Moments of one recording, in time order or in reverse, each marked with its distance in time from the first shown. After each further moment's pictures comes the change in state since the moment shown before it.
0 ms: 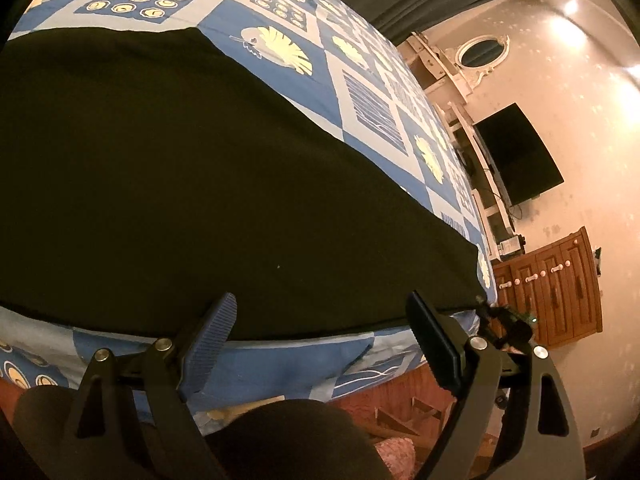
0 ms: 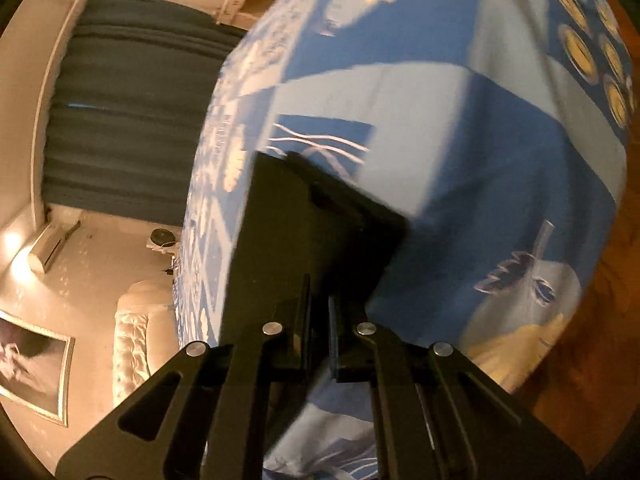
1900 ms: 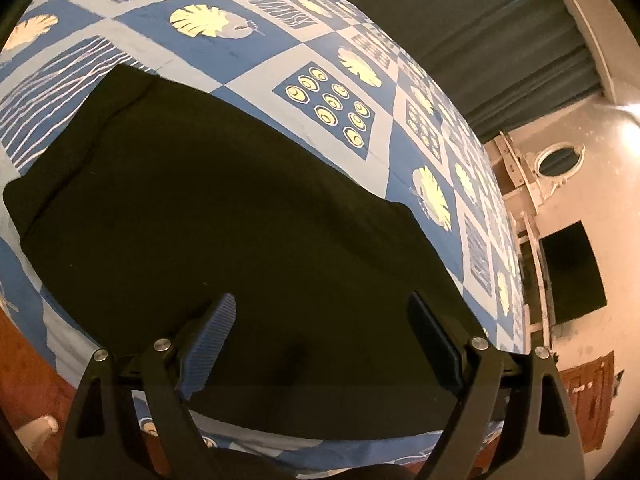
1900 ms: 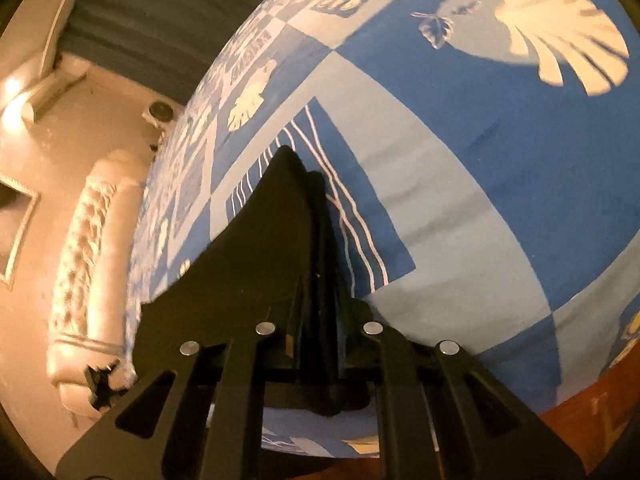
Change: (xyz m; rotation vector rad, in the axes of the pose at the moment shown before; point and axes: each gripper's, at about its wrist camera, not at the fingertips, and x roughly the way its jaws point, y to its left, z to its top) left arm -0.119 0.133 0.063 -0.269 -0.253 0.226; right arm 0.035 0.044 0.077 -0.429 0.279 -0.078
